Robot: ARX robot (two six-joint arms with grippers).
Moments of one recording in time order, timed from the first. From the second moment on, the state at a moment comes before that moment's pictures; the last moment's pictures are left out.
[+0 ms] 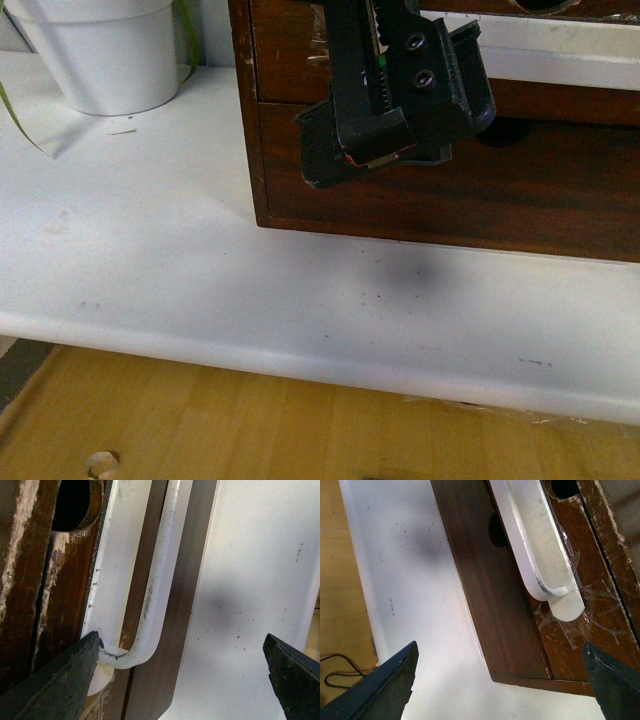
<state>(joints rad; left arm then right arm) -0.55 1.67 1.29 -0.39 0.20 0.99 -0.16 1.07 0.77 -0.46 -0.67 -1.27</state>
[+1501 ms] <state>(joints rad) -0.58 1.70 1.36 -0.53 0.24 1.01 0.12 1.33 0.90 -0.42 -0.49 -1.09</state>
